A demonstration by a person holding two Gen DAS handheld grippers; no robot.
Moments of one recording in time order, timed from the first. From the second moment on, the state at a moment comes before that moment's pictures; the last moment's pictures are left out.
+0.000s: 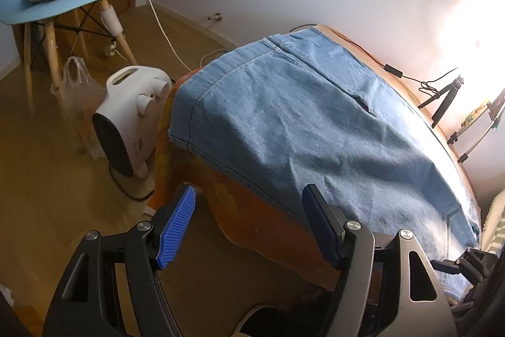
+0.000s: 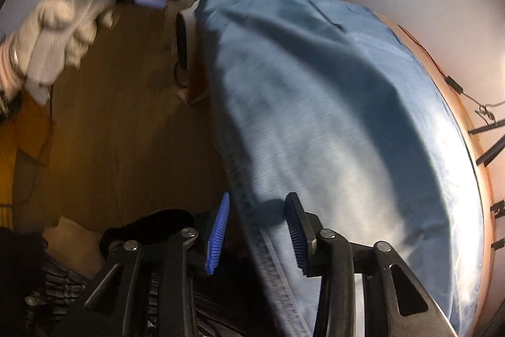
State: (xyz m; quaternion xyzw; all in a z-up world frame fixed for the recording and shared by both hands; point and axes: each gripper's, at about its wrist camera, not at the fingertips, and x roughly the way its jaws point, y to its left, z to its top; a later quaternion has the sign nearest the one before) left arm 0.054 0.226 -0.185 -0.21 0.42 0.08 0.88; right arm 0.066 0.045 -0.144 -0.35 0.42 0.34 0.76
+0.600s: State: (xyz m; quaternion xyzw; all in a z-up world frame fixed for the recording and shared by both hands) left arm 0.049 0.238 -0.201 -0.25 0.42 0.07 0.87; right arm 0.080 0.049 -0.109 -0.34 0.36 0.28 0.82
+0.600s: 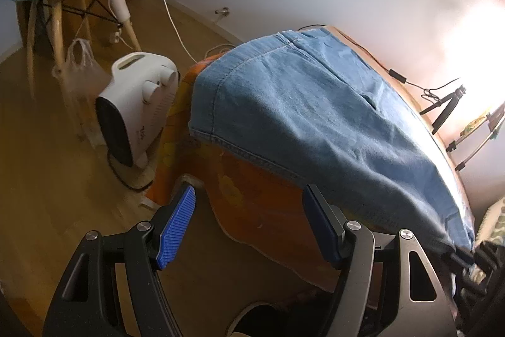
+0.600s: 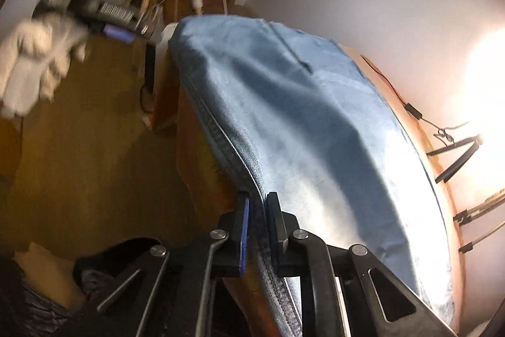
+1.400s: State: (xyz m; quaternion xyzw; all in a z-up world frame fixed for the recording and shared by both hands) left arm 0.084 0.232 -0.211 -0.32 0.40 0.06 0.86; right arm 0.186 0.008 -0.121 -0.29 0.40 0.16 0.85
